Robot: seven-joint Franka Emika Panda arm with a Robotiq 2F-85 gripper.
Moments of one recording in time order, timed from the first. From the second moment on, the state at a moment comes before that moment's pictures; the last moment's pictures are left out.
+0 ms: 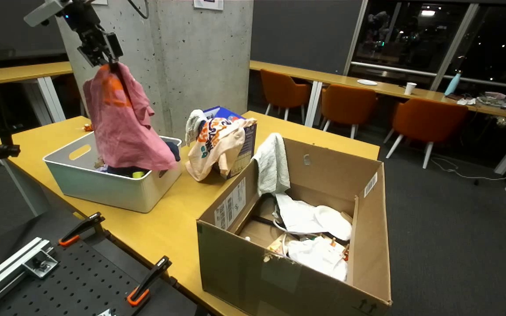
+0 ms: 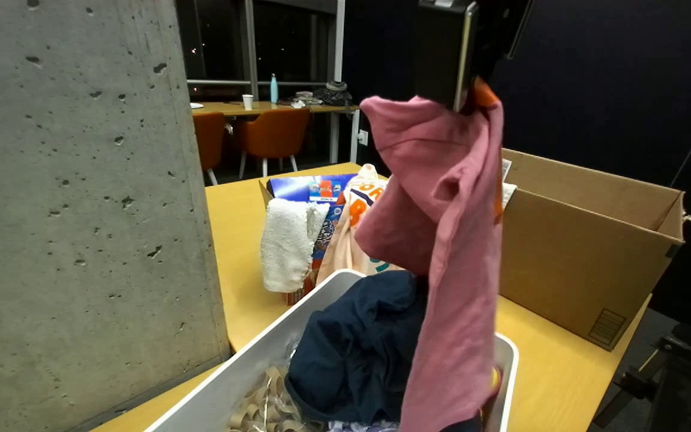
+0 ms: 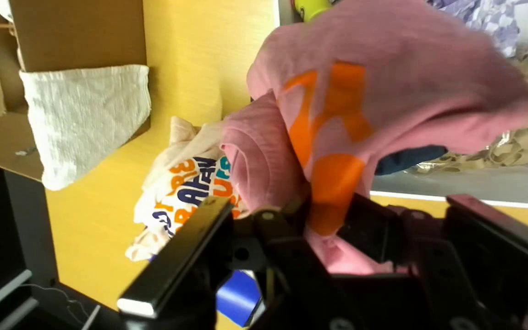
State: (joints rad) arm 0.42 0.21 0.19 -1.69 -0.45 1.87 0.49
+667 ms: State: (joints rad) arm 0.27 0.52 0.18 -1.43 -0.42 2.04 -0.18
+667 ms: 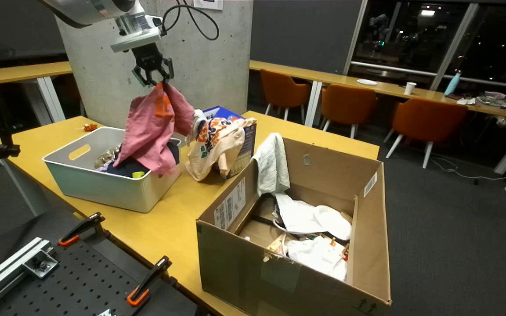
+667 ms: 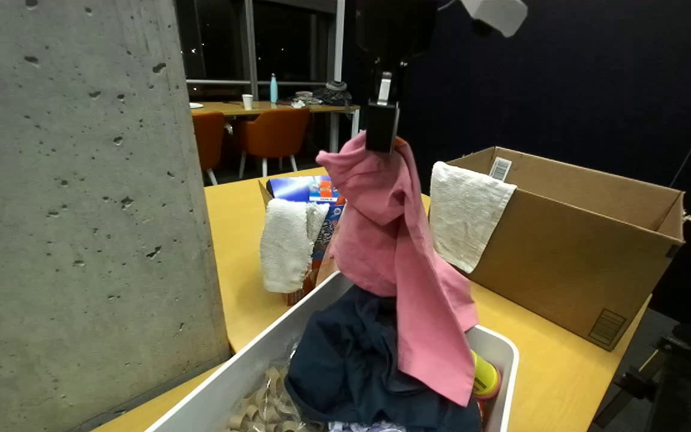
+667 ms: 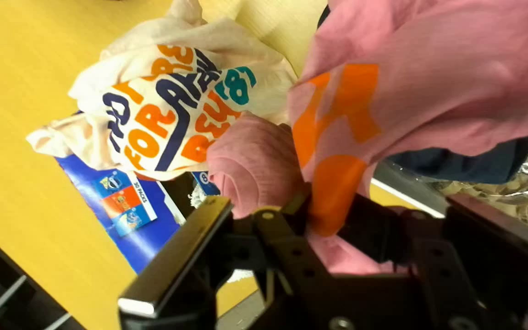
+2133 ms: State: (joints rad) arm 0.28 0.86 -0.02 -0.67 -0.53 1.60 -0.35
